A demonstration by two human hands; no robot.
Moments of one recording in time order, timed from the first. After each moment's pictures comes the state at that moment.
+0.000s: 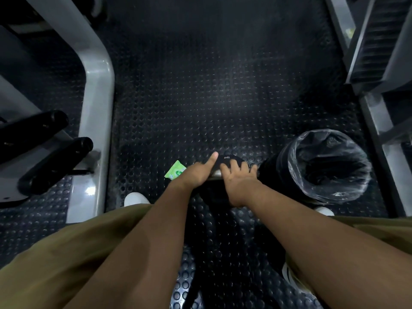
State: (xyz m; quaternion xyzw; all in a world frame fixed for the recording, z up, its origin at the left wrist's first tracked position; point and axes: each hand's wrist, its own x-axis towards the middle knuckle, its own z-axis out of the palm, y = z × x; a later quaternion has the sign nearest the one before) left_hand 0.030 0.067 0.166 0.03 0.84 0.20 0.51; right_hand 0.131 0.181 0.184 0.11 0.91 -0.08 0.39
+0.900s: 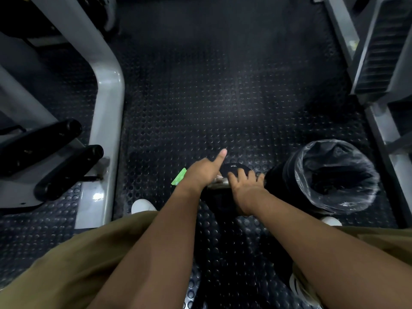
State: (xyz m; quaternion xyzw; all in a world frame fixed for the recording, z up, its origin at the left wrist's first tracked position) left_hand 0.012 0.078 0.180 0.06 0.87 0.20 0.45; right_hand 0.126 0.178 0.187 0.12 0.90 -0.06 0.41
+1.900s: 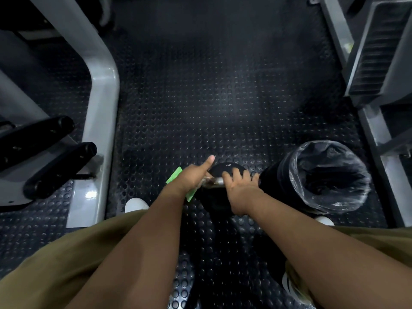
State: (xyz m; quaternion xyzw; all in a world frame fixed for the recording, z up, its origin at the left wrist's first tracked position) left_hand 0.012 0.052 0.168 0.02 0.82 0.28 0.50; right_hand 0.128 0.180 0.189 0.11 0.91 -0.07 0.40
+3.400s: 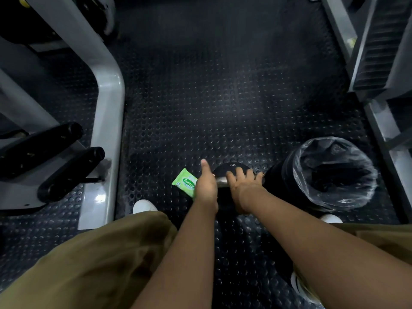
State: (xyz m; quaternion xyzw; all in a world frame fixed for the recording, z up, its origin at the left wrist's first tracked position) left_hand 0.073 0.080 0.186 -0.34 0.64 0.55 0.41; right_hand 0.124 0.176 0.188 0.12 0.90 -0.04 0.41
